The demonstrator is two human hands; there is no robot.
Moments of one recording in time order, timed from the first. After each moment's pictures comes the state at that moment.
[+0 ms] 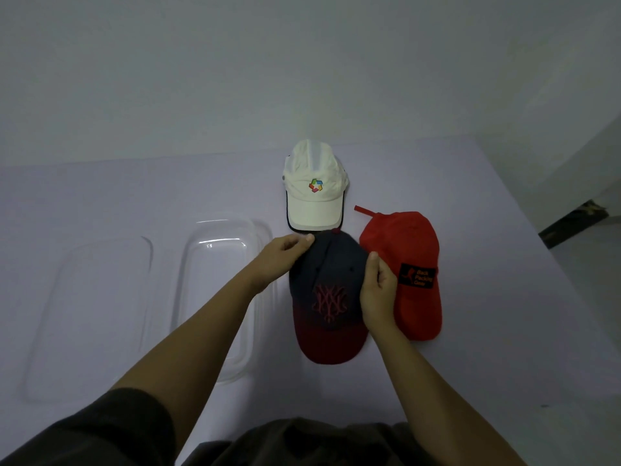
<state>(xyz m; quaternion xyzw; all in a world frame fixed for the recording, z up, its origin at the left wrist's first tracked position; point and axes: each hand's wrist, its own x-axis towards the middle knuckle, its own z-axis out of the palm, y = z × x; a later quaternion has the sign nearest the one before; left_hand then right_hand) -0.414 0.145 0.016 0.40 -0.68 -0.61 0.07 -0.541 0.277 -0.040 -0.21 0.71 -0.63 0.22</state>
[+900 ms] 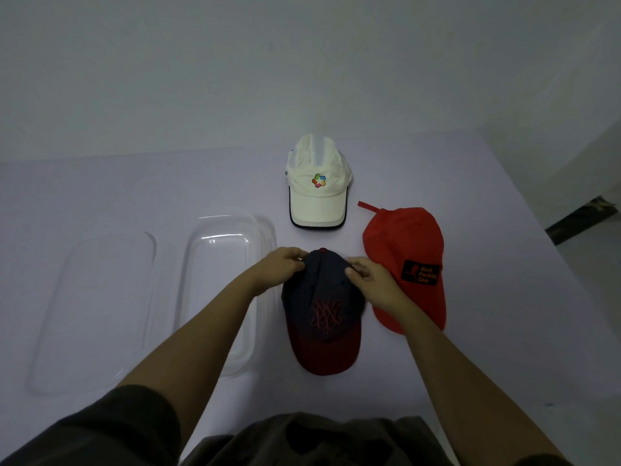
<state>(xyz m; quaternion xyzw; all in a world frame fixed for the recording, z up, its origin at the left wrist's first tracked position) -0.407 0.139 -0.009 0.42 -0.71 -0.56 -0.06 -0.580 0.274 -0.055 -0.38 0.73 -0.36 0.44</state>
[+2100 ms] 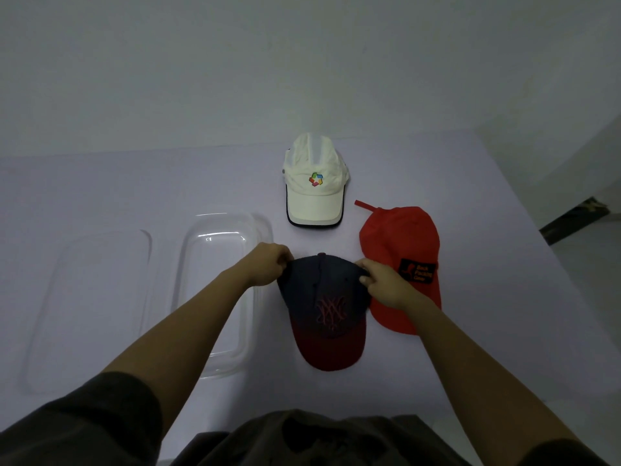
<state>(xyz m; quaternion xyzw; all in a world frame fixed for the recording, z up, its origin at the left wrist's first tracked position) -0.399 0.126 -0.010 0.37 -0.87 -0.30 -0.12 -0.601 0.280 -0.040 -0.46 0.76 -0.20 0.42</state>
